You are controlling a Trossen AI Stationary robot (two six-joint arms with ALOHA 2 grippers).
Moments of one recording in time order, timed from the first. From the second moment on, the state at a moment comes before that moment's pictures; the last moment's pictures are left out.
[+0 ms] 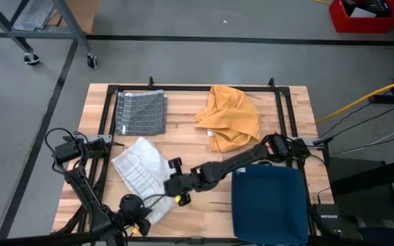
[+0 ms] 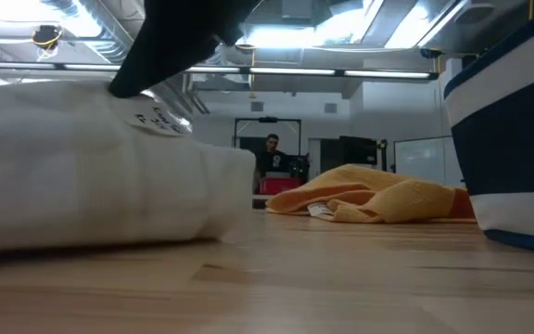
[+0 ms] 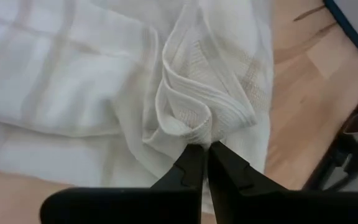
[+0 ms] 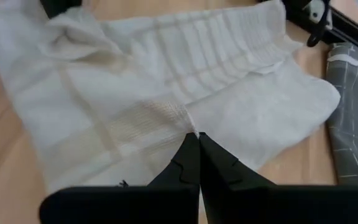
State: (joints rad) left arm -1.12 1.91 1.22 -0.78 -0.82 -2.11; right arm 0.35 2.27 1.92 -0.48 0.31 -0.17
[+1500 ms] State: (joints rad) left arm -1.12 1.76 1.22 -1.30 -0.37 -2.09; right arm 0.18 2.28 1.91 -0.23 0.17 -0.32
